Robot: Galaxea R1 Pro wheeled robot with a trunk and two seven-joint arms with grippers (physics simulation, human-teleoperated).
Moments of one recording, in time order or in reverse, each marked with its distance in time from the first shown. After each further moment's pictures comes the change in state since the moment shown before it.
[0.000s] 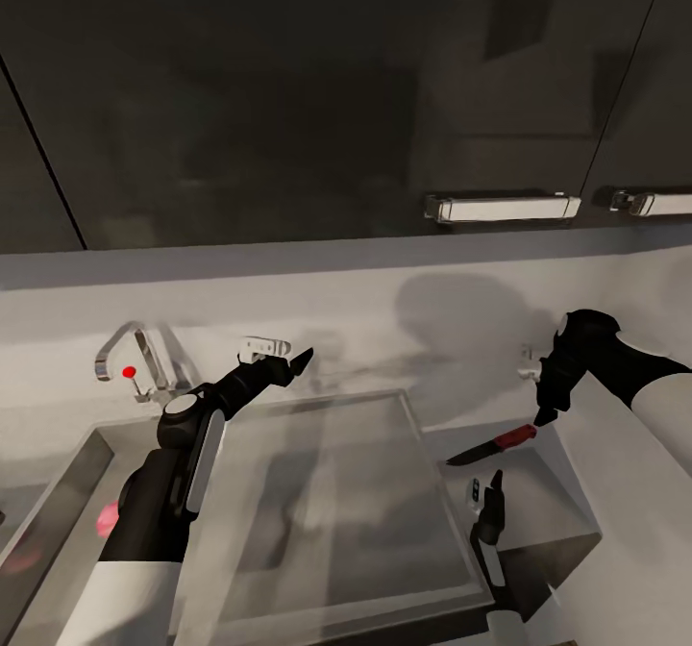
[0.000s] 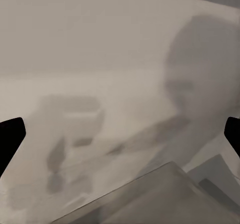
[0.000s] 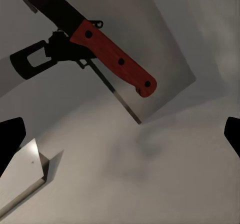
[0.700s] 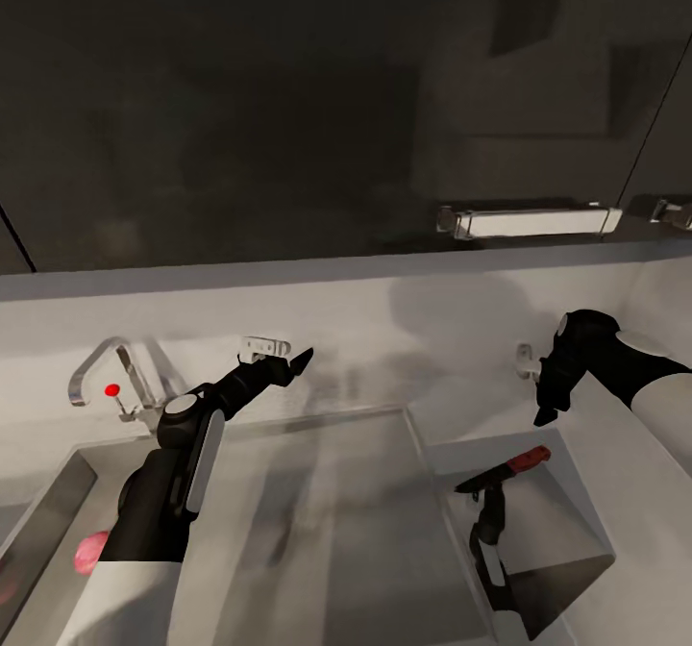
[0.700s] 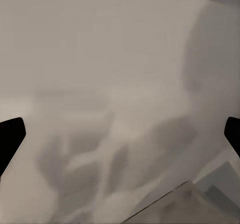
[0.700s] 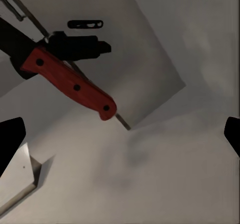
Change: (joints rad) left arm 0.000 0.000 0.000 0.000 0.000 0.000 0.000; right arm 0.000 0.000 0.001 0.000 0.000 0.000 0.000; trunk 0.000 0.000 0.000
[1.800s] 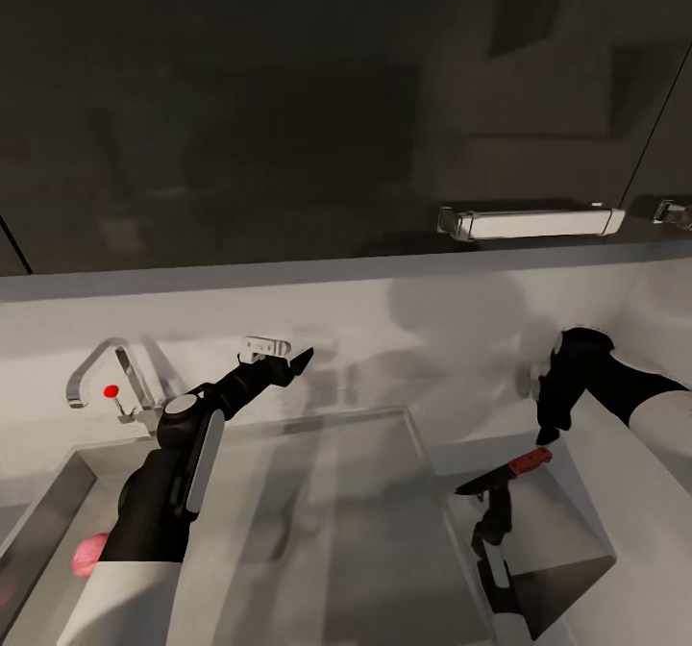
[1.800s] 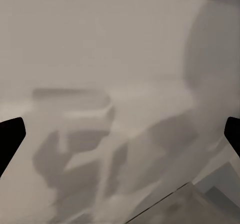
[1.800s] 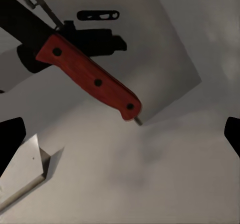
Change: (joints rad) left arm 0.000 0.000 0.000 0.000 0.000 0.000 0.000; right arm 0.060 0.000 0.011 0.000 0.000 0.000 -0.005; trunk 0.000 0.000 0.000
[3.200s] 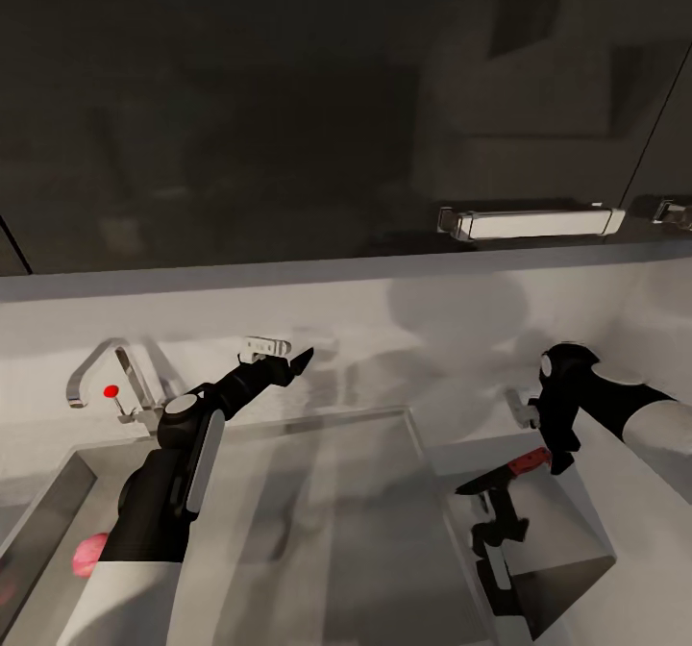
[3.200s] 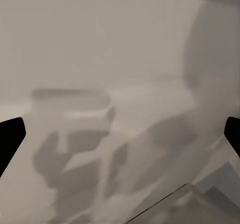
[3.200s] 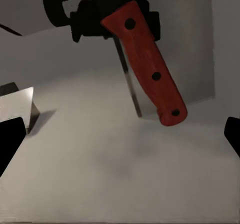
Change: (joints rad) left arm 0.000 0.000 -0.001 -0.001 0.000 0.000 0.000; right arm 0.019 0.000 0.179 0.000 0.001 -0.236 0.076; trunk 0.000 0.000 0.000
